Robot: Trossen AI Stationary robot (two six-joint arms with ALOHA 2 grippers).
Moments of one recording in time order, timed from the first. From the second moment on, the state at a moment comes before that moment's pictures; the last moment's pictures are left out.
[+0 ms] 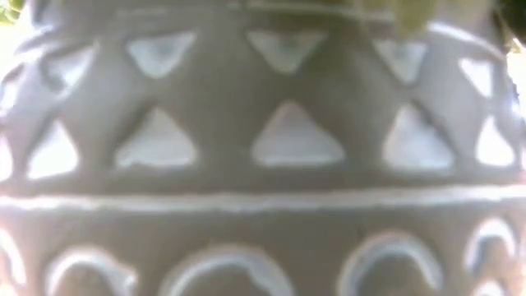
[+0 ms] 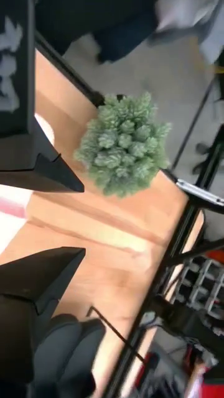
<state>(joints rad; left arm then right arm) -0.51 1.66 1.80 -1.57 -0.74 -0.72 0.73 1.11 0.81 -0.19 0.41 -0.03</state>
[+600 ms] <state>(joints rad) -0.60 1.51 1.55 -1.57 -0.75 -0.83 0.76 1.75 1.33 -0.86 0.63 0.40</state>
